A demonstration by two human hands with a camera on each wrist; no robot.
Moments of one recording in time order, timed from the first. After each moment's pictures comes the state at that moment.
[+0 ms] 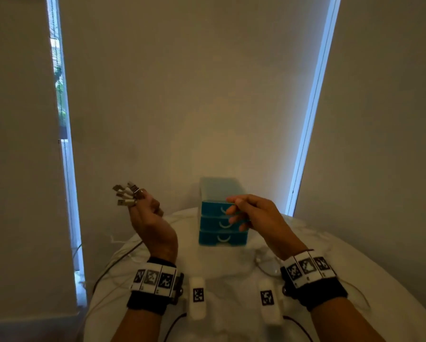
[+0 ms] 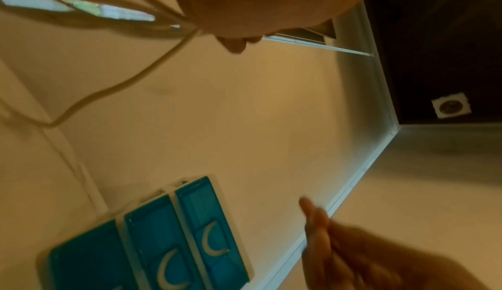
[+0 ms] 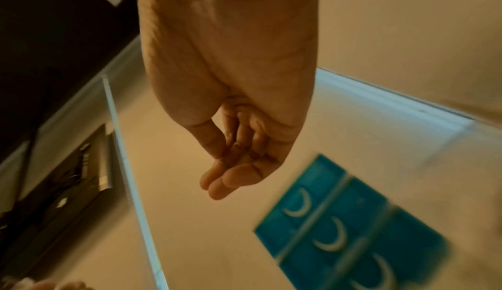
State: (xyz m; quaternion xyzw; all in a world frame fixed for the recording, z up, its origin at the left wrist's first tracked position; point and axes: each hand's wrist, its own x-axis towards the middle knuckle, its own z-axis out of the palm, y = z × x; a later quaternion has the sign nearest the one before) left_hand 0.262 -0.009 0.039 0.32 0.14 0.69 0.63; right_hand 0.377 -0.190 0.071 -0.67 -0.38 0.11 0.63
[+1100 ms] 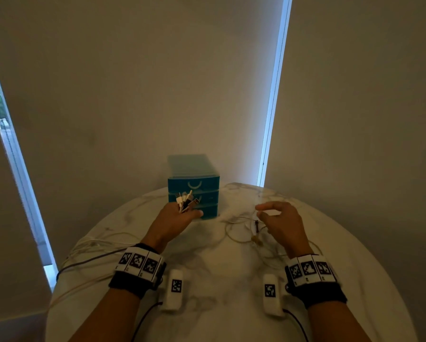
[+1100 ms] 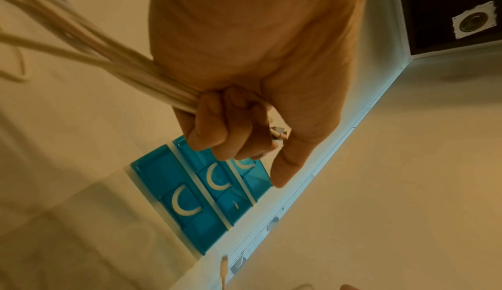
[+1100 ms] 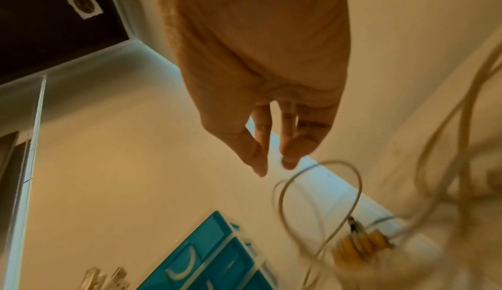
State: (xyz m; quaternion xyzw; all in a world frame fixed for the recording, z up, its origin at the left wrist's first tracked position) left_hand 0.303 -0.049 -0.005 0.80 0.13 0.22 0.54; right_hand 0.429 -0.301 -0.014 -0.79 -0.16 -0.08 0.59
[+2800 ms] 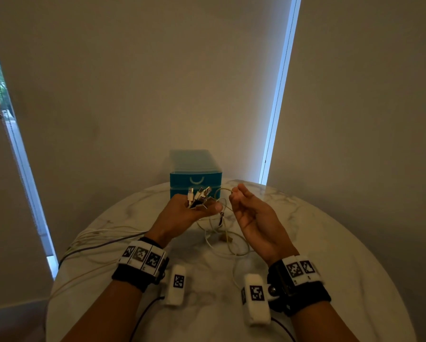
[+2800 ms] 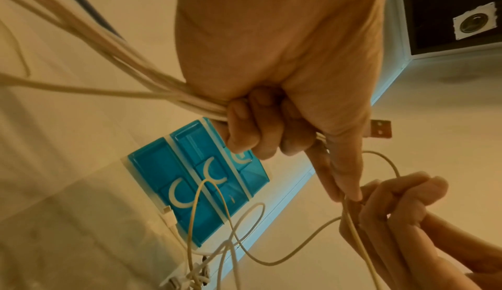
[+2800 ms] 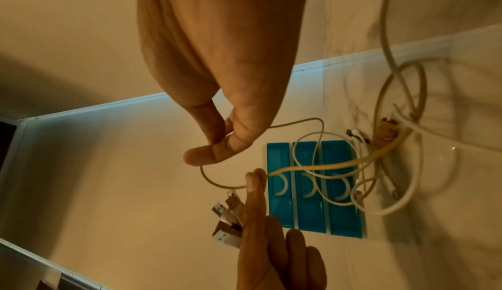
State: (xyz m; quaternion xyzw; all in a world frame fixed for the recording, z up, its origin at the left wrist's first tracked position) left_hand 0.302 -0.058 -0.004 0.81 -0.01 0.23 0.54; right_hand 0.378 -0.251 0.010 -0.27 -0.14 0.27 0.91
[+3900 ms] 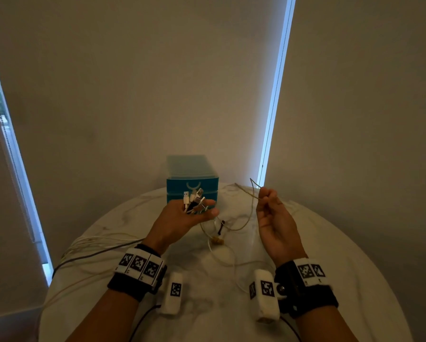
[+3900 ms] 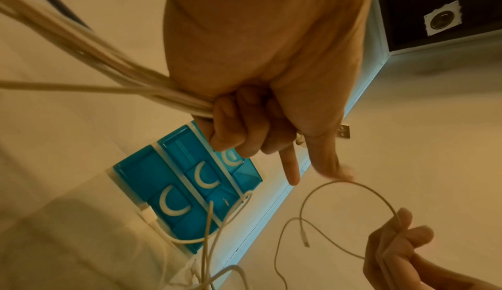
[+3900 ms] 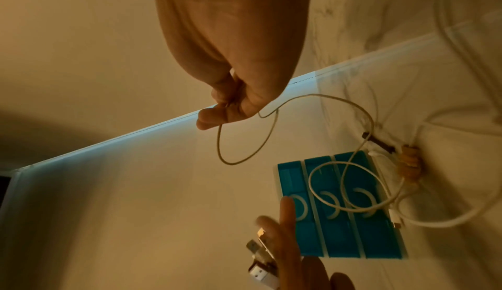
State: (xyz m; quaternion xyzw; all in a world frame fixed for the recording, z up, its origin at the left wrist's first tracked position) left_hand 0.303 -0.060 -0.003 0.80 0.05 0.24 0.55; right_hand 0.408 -0.279 0.006 -0.21 -0.08 0.15 0.96
